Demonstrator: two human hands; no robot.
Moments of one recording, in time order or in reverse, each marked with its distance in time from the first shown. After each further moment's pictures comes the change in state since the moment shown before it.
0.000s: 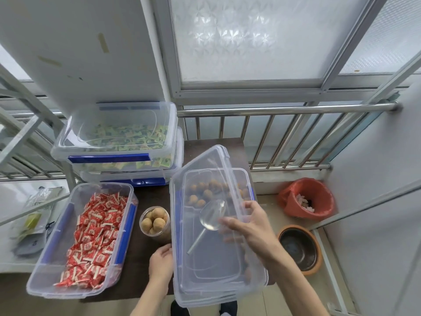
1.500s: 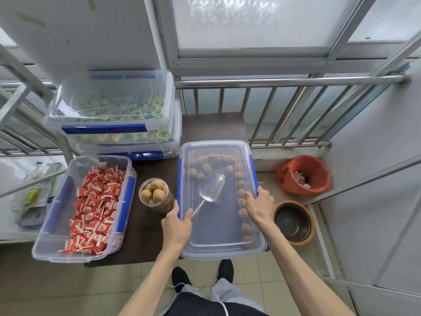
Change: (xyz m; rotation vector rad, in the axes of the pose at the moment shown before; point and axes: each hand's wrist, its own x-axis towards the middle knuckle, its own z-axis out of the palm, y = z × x) left_hand -0.009 -0.004 0.025 0.335 -0.059 0.438; right_hand 0.046 0.071 -0.027 -0.689 0.483 0.096
